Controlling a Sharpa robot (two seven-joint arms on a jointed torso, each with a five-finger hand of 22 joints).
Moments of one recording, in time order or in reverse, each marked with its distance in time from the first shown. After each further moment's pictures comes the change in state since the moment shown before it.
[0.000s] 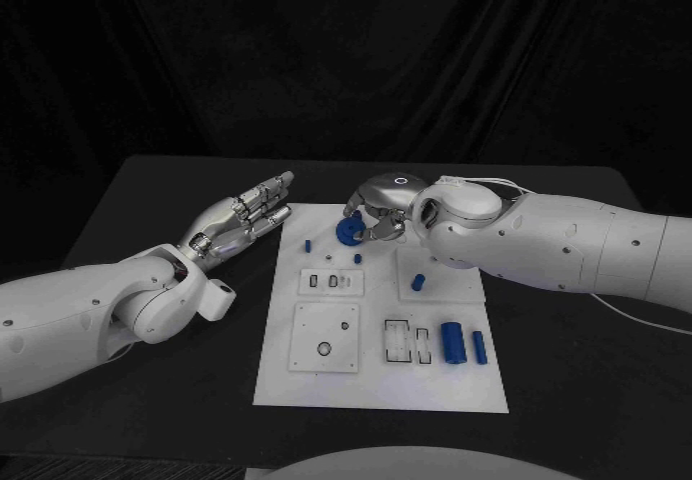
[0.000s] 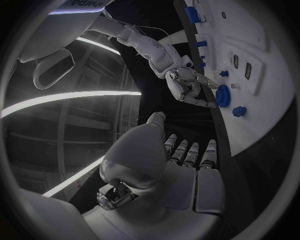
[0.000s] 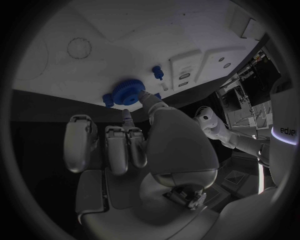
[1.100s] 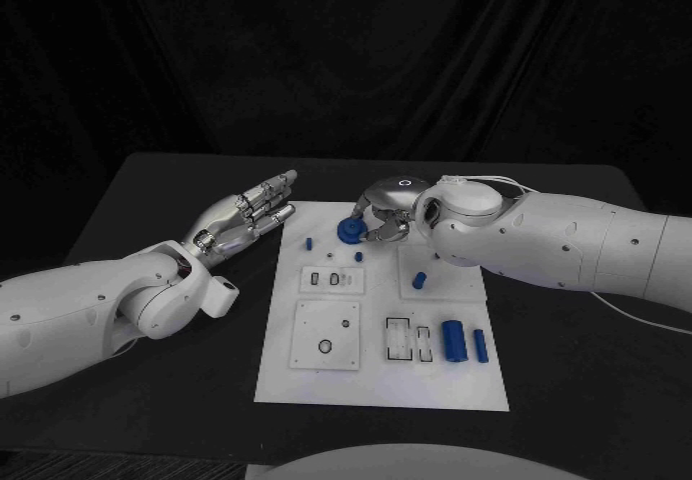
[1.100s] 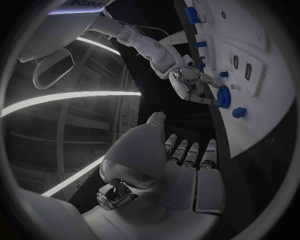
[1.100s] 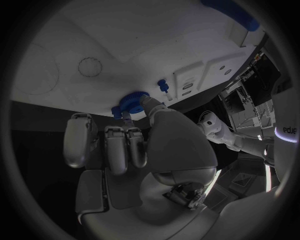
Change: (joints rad) left arm 0.000 0.013 0.000 -0.012 0.000 0.007 -0.003; left_hand 0.000 0.000 0.006 -0.006 0.000 0.005 0.005 0.000 0.001 0.000 0.000 0.000 0.000 0.004 0.004 0.000 0.001 0.000 0.000 0.007 0.004 0.001; right arm -0.008 0.006 0.000 -0.030 0.000 0.076 -0.024; right_hand -0.036 0.028 -0.009 0.032 0.019 -0.027 0.034 -0.002 -0.025 0.002 0.016 0.000 0.000 -0.002 0.013 0.000 0.000 0.000 -0.011 0.011 -0.031 0.001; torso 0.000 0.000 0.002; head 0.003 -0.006
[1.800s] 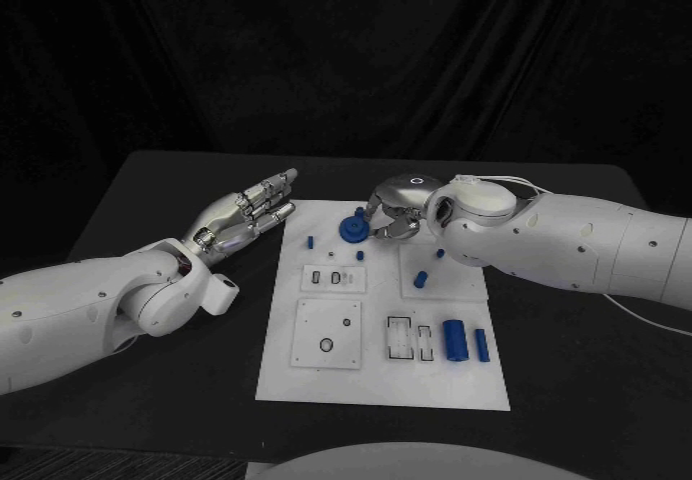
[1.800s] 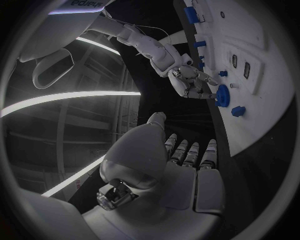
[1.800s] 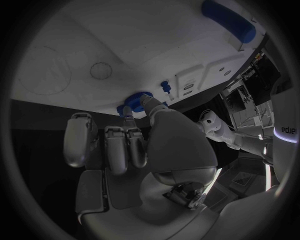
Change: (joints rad) left arm 0.000 -0.005 0.000 -0.003 0.000 0.002 -0.001; left_hand 0.003 0.003 0.000 0.000 0.004 0.004 0.004 0.000 0.001 0.000 0.000 0.000 0.000 0.000 0.000 0.000 -0.001 0.000 0.000 0.000 0.000 0.001; right arm -0.004 -0.037 0.003 0.016 0.001 -0.025 0.008; right_hand -0.004 0.004 0.000 -0.006 -0.004 0.167 -0.015 0.047 0.027 0.000 0.000 0.000 0.000 0.000 0.000 0.000 0.000 0.000 -0.003 0.003 0.000 0.000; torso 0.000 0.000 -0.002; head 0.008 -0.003
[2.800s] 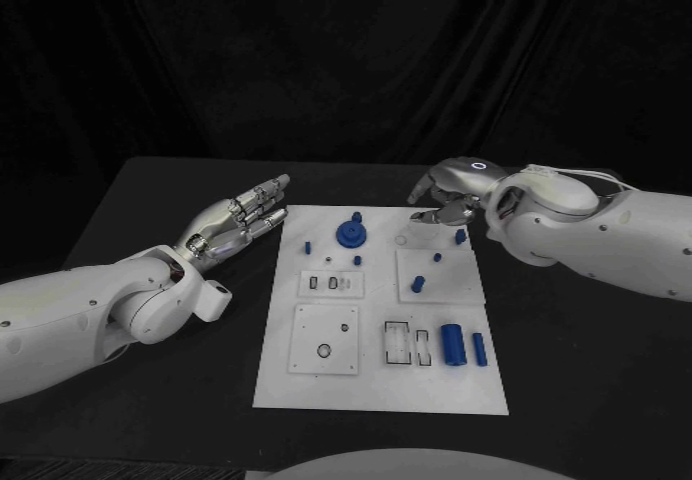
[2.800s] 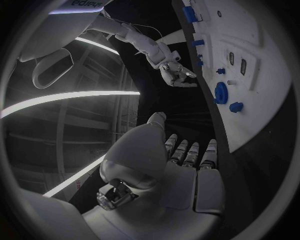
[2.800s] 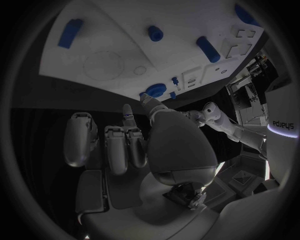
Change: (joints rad) left arm 0.000 -0.012 0.000 -0.002 0.000 0.001 -0.001; left_hand 0.000 0.000 0.004 -0.004 0.000 -0.004 0.004 0.000 0.000 0.000 0.000 0.000 0.000 0.000 0.000 0.000 0.001 0.000 0.004 0.004 0.000 0.000; right arm 0.068 -0.283 -0.001 0.193 0.009 -0.096 -0.002; right_hand -0.005 -0.006 -0.016 0.008 -0.078 -0.024 -0.010 -0.032 -0.007 -0.003 -0.005 0.000 0.000 0.002 -0.002 0.000 0.000 0.000 0.000 -0.001 -0.005 0.000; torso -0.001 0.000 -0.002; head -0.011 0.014
